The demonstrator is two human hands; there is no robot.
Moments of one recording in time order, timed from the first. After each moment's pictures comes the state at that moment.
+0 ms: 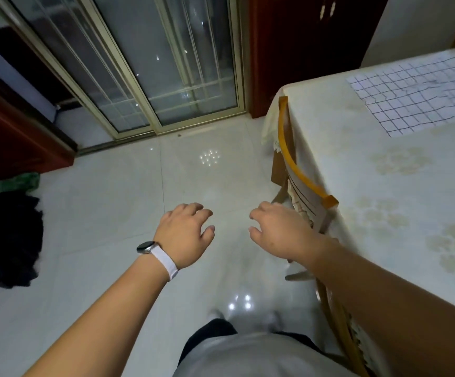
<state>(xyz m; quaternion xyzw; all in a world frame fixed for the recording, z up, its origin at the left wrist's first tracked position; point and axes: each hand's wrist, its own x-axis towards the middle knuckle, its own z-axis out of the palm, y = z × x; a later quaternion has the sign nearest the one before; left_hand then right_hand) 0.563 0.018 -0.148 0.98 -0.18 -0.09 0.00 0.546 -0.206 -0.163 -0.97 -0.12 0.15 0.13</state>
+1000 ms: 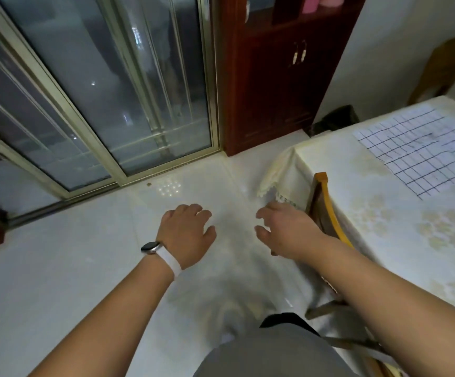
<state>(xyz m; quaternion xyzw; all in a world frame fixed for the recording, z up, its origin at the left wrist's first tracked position) 0.946 0.110 -0.154 0.95 -0.30 -0.09 0.03 0.871 -0.112 -0.135 -0.98 0.03 0.14 0.11</state>
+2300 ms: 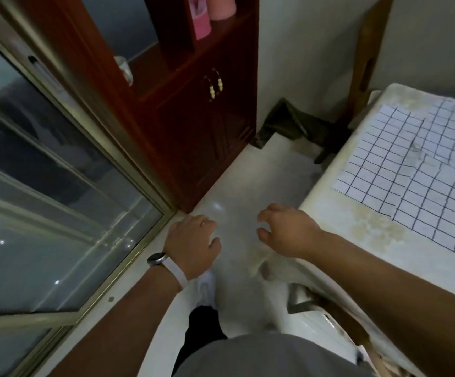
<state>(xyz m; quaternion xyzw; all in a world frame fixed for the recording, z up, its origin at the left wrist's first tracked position) 1.354 -0.209 -0.179 0.85 -0.51 -0.12 -0.01 1.199 -0.381 -0.166 -0.94 0.25 0.15 0.19</state>
